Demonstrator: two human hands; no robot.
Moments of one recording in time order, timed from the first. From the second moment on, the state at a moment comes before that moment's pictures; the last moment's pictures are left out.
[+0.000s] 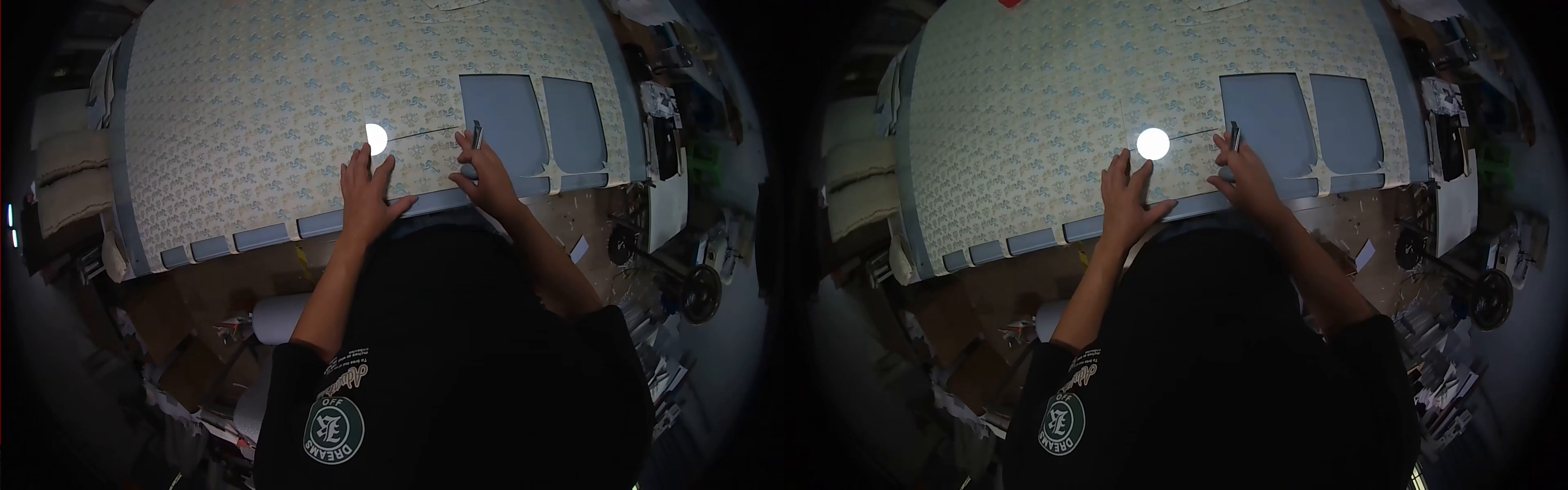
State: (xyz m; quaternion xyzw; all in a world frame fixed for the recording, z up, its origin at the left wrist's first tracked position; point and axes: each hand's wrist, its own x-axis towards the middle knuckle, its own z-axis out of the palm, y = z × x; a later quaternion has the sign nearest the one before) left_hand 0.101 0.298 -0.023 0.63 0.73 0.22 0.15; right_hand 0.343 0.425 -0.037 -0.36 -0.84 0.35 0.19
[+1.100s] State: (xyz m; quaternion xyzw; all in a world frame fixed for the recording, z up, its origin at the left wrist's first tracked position) left_hand 0.080 0.293 -0.037 0.66 0.69 0.28 0.12; right_hand 0.332 0.382 -0.049 -0.40 -0.83 0.29 0.26
